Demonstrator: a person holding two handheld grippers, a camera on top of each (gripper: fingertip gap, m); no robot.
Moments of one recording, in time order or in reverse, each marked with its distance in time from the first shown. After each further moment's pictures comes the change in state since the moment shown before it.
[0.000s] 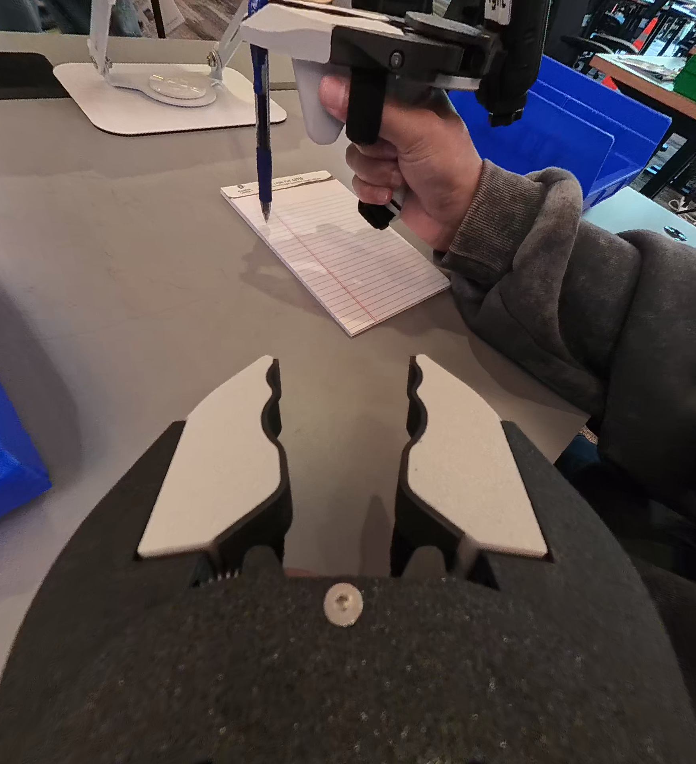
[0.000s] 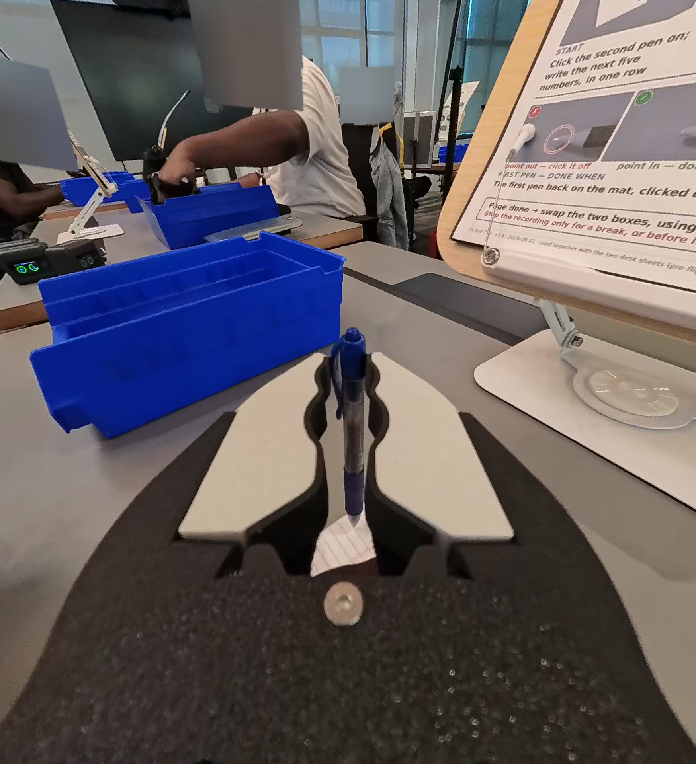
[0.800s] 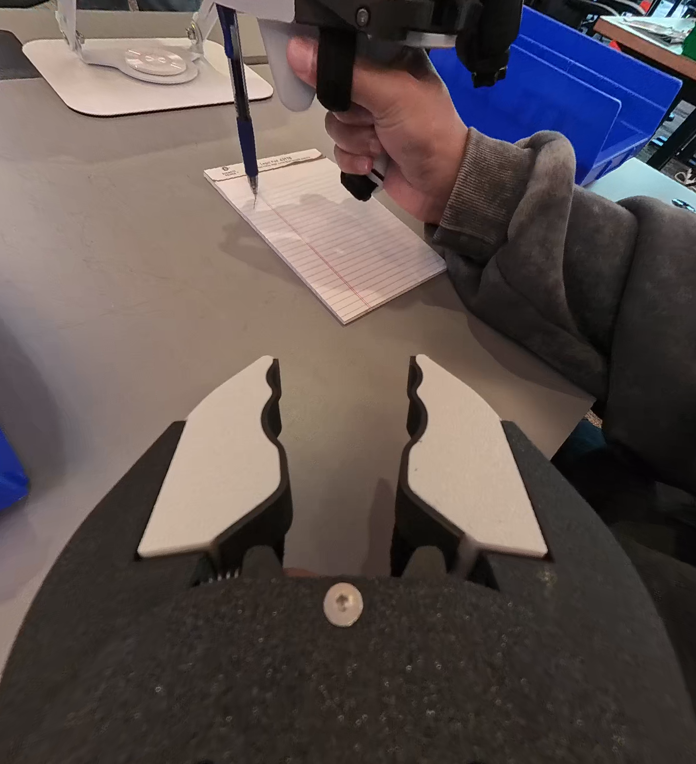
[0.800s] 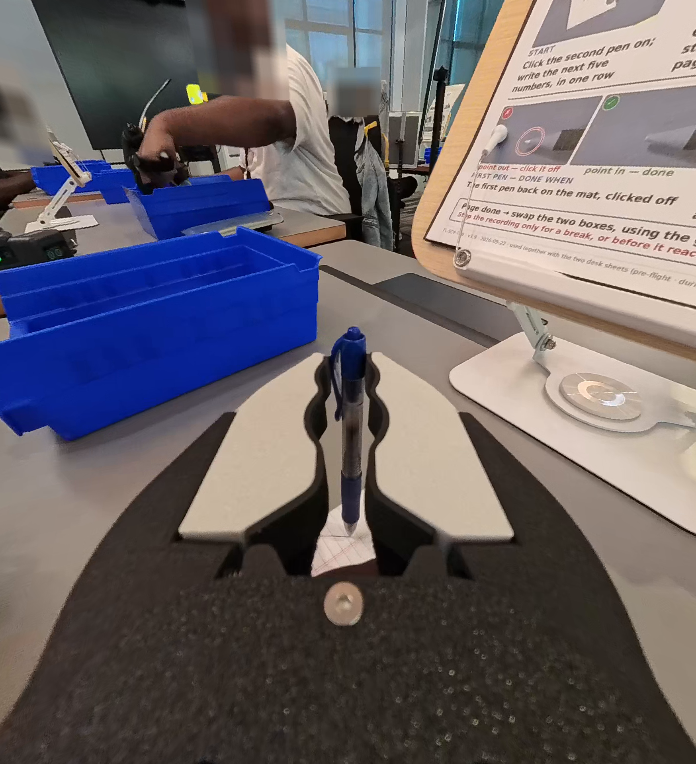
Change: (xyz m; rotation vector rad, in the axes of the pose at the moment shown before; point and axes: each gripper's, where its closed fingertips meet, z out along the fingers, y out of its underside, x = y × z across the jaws) left arm 0.005 0.009 0.006 -0.039 0.010 0.025; right arm 0.018 0.002 0.005 -0.004 0.031 -0.029
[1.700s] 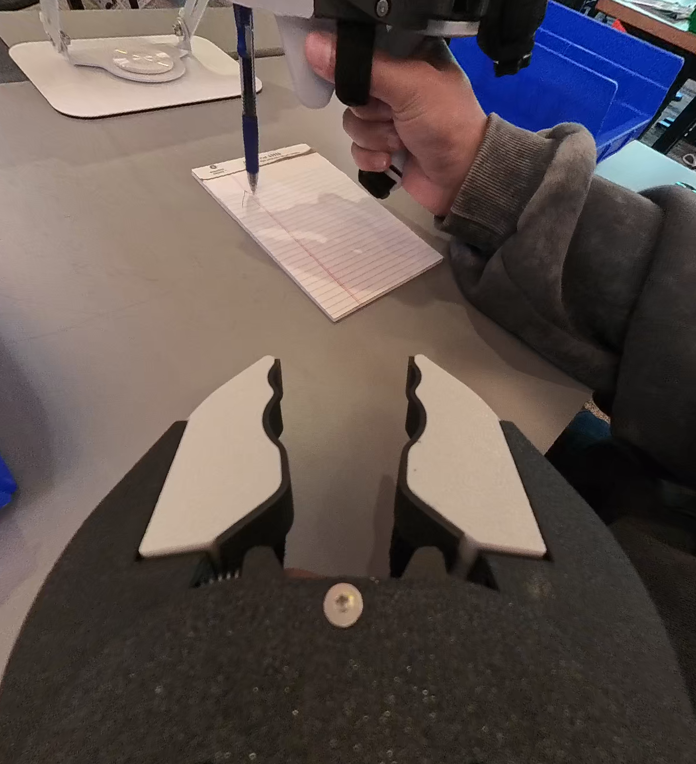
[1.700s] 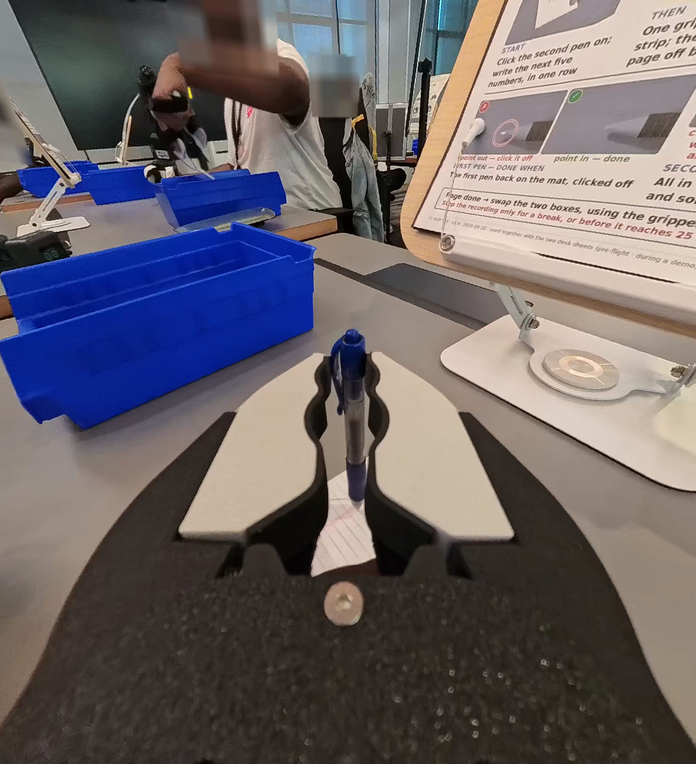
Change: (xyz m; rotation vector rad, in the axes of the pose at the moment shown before) left arm 0.008 0.002 0.001 -0.015 -0.001 0.029; right arm 0.000 0.002 -0.024 -0.014 0.031 0.023
